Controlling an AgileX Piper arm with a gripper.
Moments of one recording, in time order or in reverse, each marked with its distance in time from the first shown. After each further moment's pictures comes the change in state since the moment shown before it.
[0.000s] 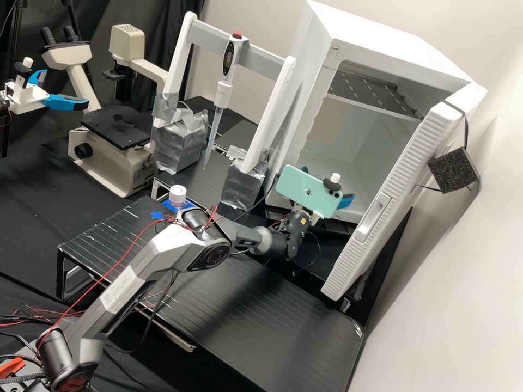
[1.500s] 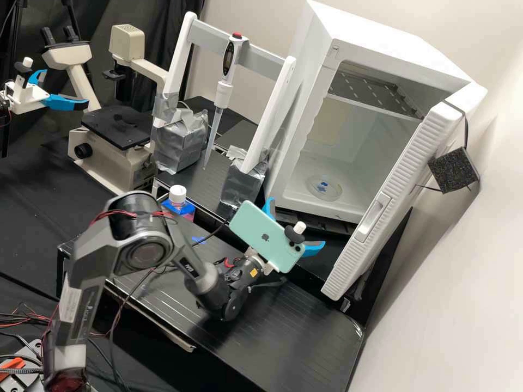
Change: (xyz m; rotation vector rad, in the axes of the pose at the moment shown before) arm -0.208 0.001 -0.028 0.130 -0.069 0.045
